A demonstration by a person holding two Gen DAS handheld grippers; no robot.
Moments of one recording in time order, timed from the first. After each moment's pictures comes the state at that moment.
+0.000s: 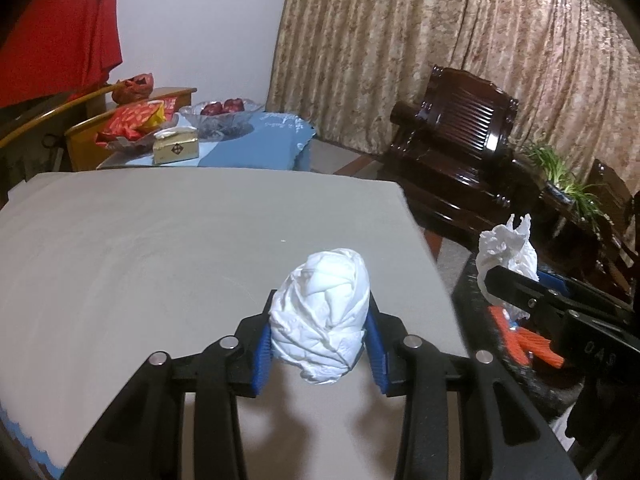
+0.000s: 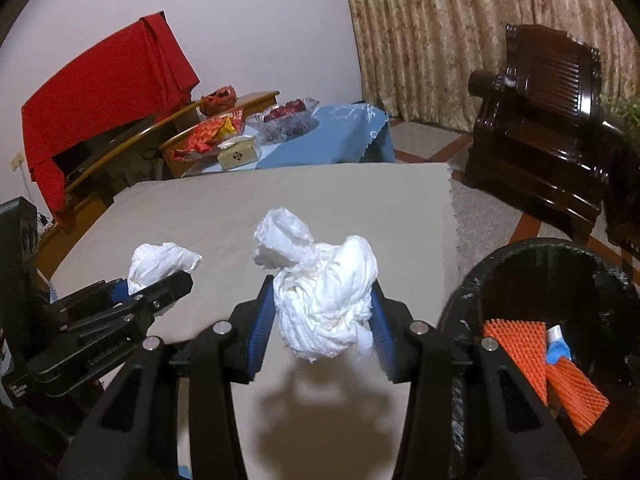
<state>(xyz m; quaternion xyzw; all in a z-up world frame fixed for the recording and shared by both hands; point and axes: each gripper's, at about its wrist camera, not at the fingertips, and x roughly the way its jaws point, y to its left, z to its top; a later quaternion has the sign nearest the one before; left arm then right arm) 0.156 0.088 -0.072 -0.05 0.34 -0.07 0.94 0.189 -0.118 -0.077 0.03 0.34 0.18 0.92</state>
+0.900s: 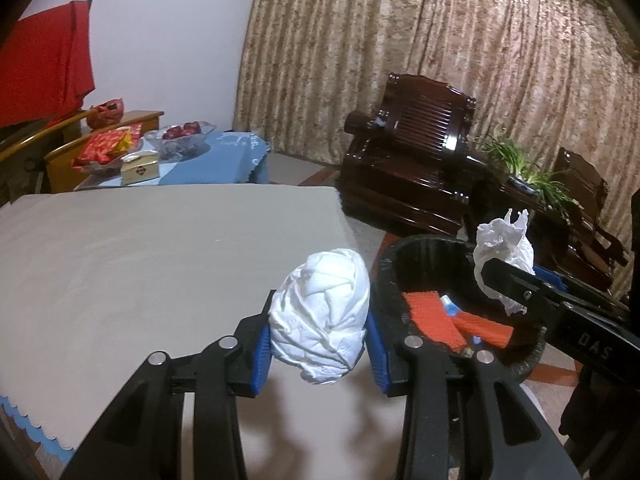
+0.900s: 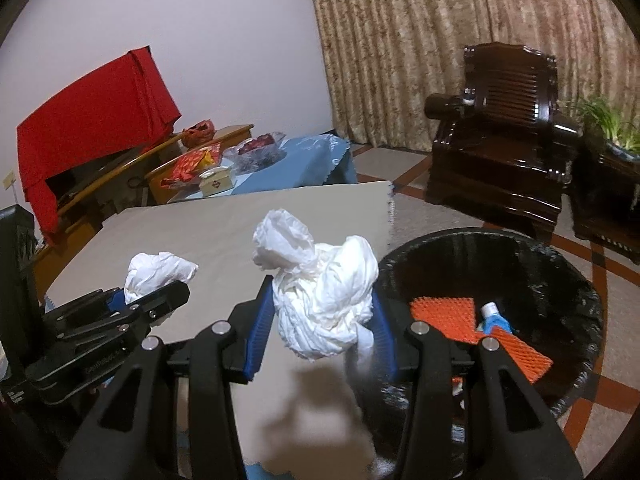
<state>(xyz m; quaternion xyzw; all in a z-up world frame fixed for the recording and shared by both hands) 0.090 0.010 -0.050 -0.03 0.31 -0.12 0.94 0.099 -0.201 -0.055 0.05 0.29 0.13 0.95</state>
